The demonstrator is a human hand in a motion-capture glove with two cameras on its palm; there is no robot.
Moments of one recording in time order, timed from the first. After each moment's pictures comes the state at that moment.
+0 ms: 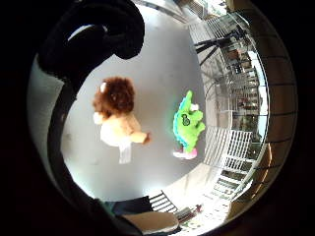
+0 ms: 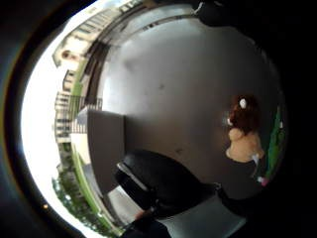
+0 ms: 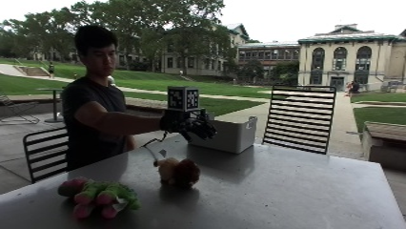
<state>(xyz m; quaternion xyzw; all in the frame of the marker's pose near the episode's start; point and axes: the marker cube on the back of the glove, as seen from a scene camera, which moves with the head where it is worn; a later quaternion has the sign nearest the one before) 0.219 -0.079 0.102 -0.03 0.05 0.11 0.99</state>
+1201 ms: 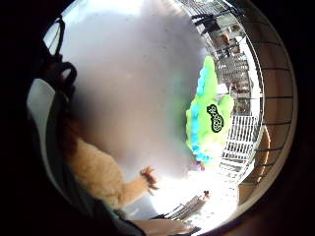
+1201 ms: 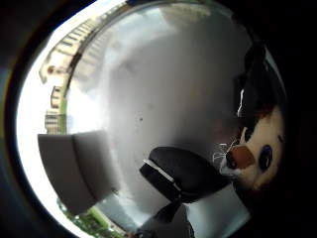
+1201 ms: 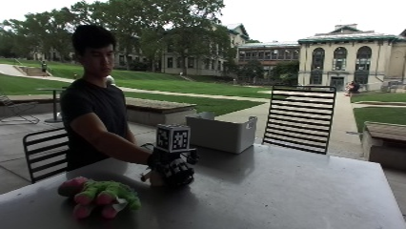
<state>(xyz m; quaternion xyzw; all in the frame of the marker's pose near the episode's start) 0.304 -0.057 0.229 -0.03 0.11 0.17 0.98</state>
